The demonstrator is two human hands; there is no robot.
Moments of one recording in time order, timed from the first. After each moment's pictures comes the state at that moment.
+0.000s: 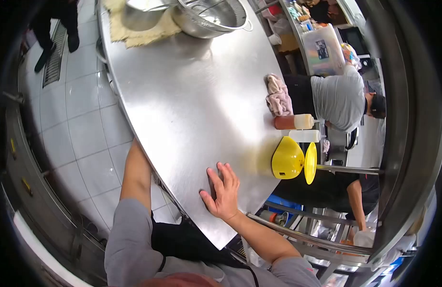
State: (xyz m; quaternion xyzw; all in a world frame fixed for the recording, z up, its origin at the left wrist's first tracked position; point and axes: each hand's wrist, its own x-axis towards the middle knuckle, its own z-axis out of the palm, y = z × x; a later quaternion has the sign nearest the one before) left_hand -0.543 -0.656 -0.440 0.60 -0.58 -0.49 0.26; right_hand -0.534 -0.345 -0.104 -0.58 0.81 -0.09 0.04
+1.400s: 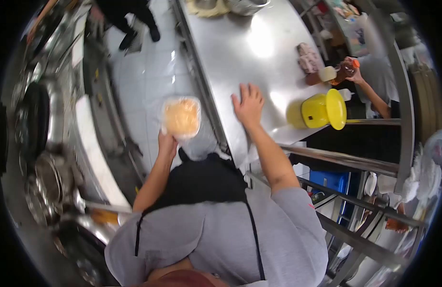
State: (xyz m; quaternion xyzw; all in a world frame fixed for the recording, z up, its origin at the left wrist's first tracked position) left_hand -0.230 -0.331 -0.188 0.47 -0.15 -0.74 0.47; right_hand -0.530 -0.324 -0.121 -0.58 0.79 -0.17 -0.08
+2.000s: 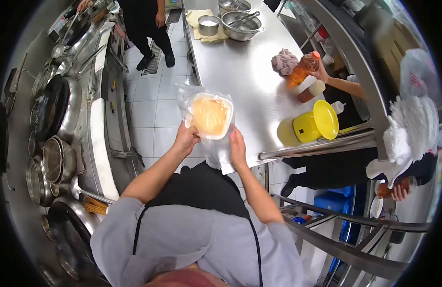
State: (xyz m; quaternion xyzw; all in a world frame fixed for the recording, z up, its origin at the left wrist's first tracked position) left_hand -0.321 -0.315 -0.086 0.38 -0.31 -0.79 0.37; right_hand -0.502 -0.211 -0.121 -0.44 0.65 -0.55 0.30
